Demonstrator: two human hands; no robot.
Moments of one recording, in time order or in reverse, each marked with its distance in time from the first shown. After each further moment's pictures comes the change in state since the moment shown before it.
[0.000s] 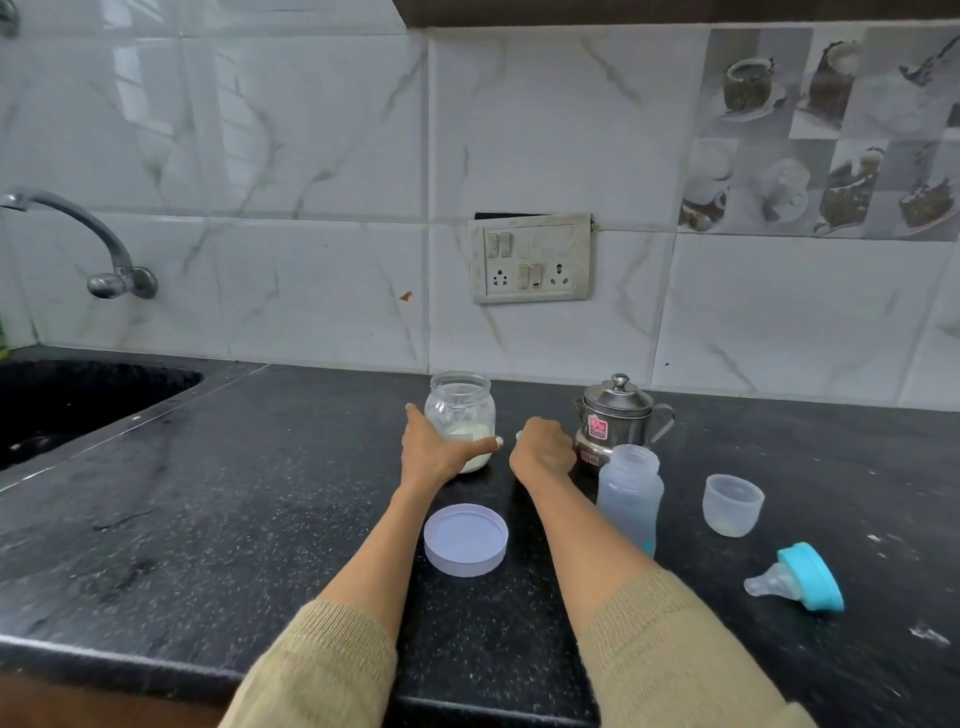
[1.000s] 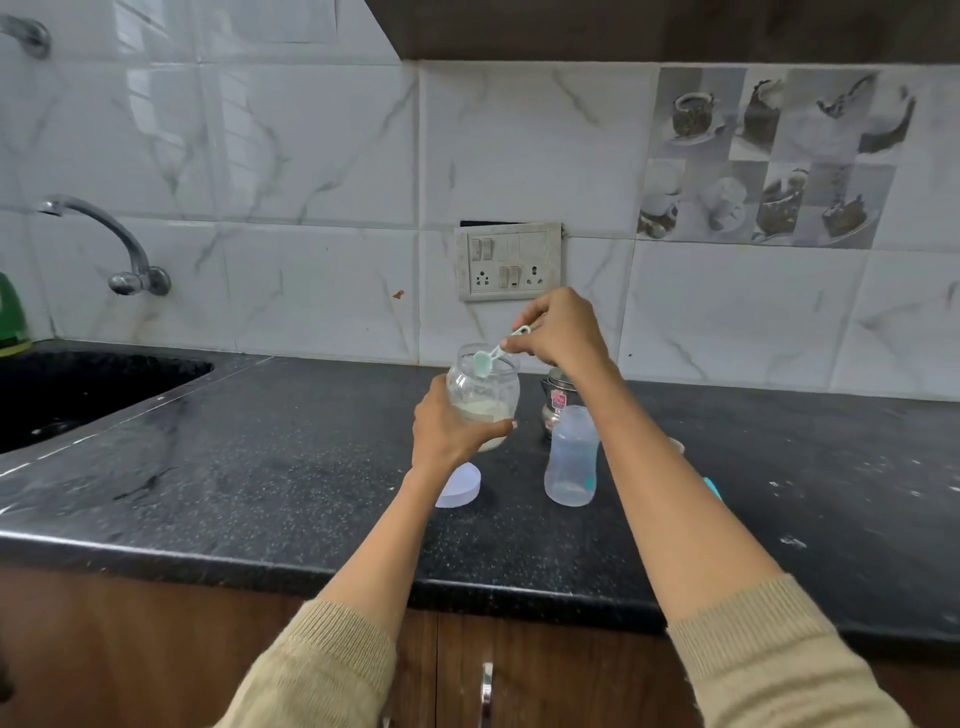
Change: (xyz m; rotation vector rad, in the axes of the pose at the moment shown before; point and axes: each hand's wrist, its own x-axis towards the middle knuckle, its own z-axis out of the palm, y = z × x) left_hand -0.102 0.045 -0.013 0.023 0.052 0.274; right_hand -0.089 0.018 -0.161 0.500 0.182 -0.413
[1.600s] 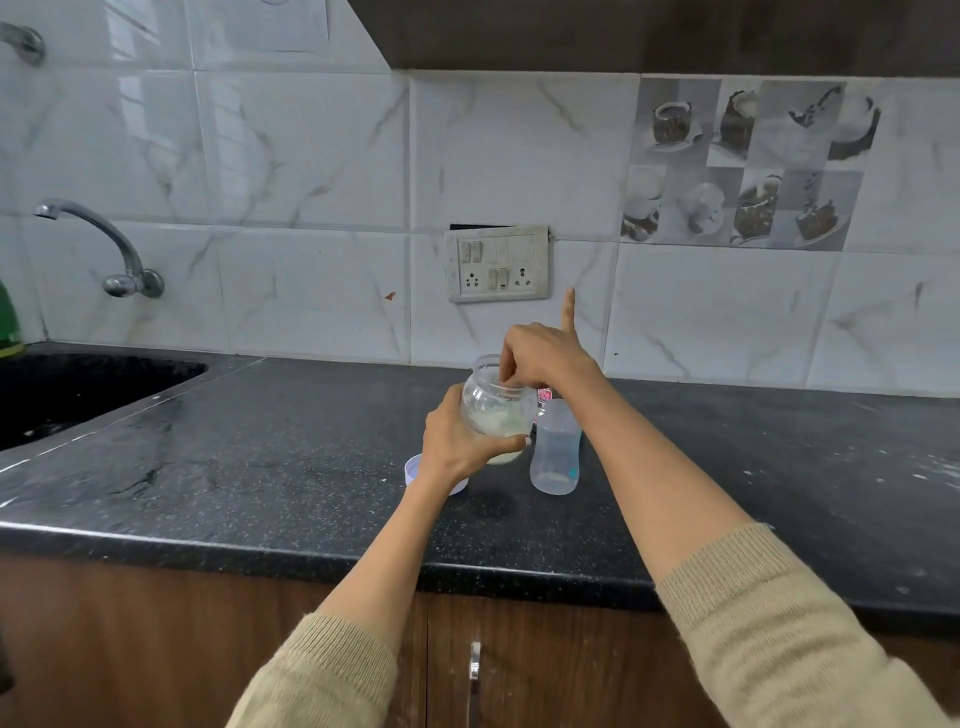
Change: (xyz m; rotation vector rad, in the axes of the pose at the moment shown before) left_hand -0.031 0.011 0.006 -0.021 -0.088 0.078; right_hand -0.006 0.011 0.005 -0.831 -0.229 -0.280
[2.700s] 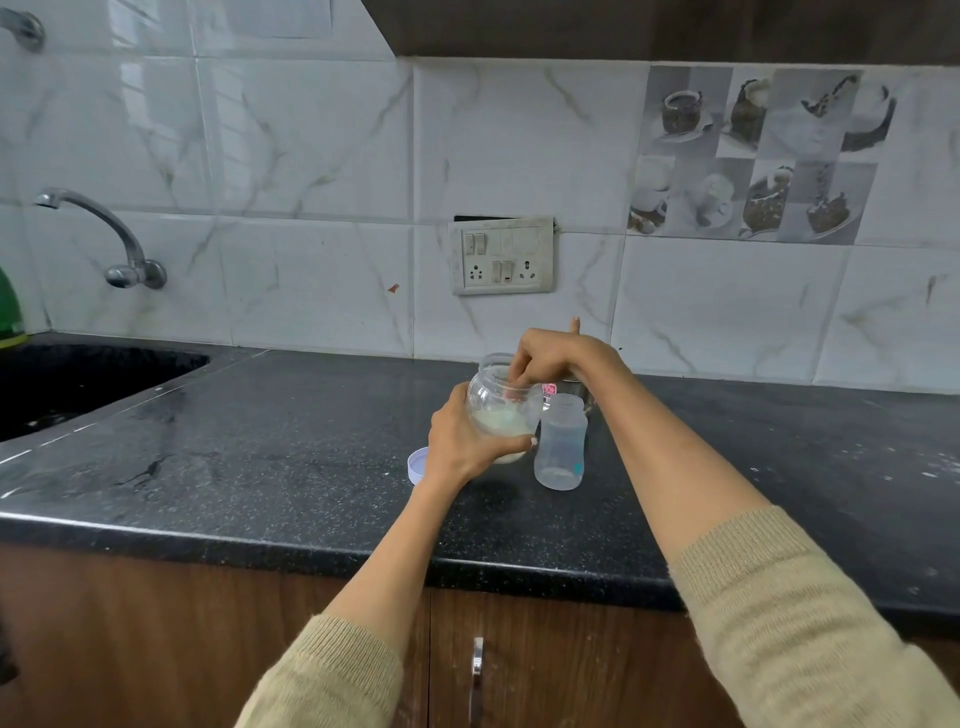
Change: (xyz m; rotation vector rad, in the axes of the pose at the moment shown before) left_hand -0.004 -0.004 0.004 0.007 0.007 -0.013; right_hand 0.010 0.014 0.003 0.377 -0.391 0.062
